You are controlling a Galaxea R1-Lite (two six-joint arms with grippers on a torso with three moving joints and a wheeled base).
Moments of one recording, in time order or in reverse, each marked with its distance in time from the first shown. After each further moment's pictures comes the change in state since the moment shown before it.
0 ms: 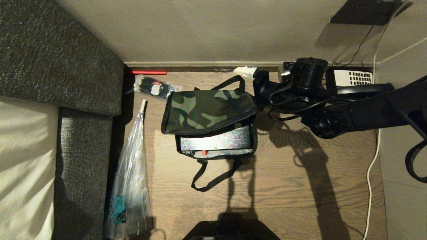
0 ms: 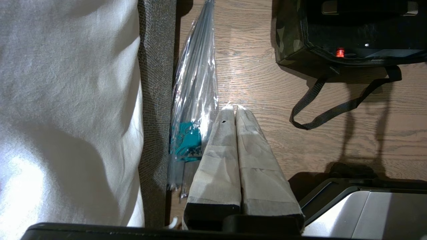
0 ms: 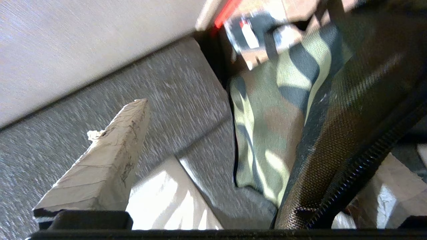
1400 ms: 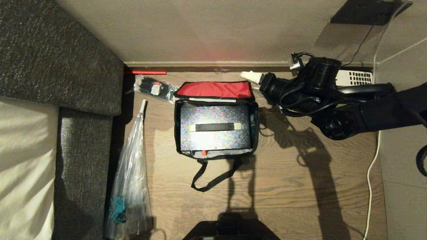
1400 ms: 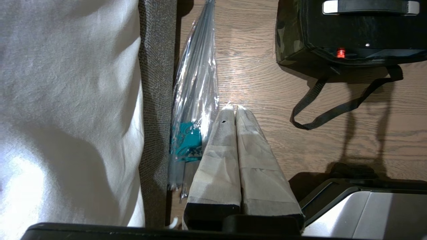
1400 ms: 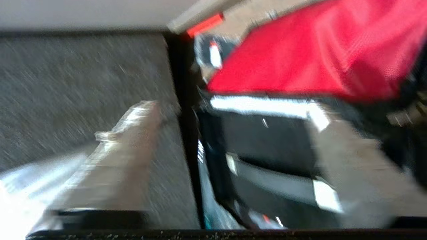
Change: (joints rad) left arm 0.000 0.000 0.000 0.000 0.000 0.000; right arm -0.047 -0.044 0.090 -0.054 0.001 -0.443
